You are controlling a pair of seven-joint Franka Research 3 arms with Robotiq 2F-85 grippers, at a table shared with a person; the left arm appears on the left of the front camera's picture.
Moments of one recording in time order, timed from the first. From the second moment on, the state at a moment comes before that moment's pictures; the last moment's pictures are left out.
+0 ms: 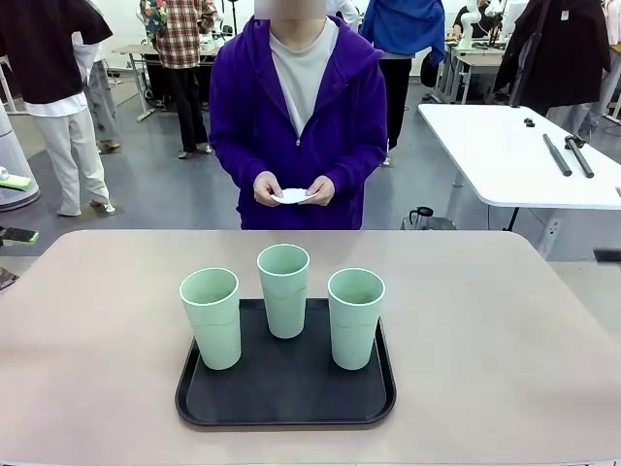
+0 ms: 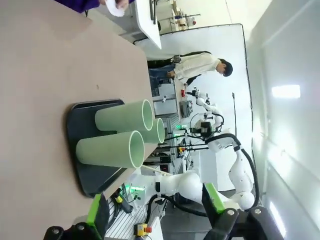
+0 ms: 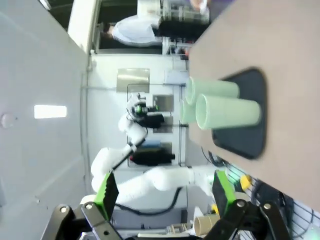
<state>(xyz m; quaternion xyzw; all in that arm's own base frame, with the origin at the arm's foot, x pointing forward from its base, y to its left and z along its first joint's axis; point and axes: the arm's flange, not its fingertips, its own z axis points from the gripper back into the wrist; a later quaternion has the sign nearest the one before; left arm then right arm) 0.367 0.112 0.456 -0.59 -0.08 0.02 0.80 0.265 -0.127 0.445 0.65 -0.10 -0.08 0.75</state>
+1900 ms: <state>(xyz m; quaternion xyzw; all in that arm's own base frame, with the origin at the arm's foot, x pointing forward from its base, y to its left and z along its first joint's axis) 0.366 0.157 0.441 -0.58 -0.07 0.06 0.81 0.250 -0.120 0.423 0.63 -0.09 0.02 0.77</state>
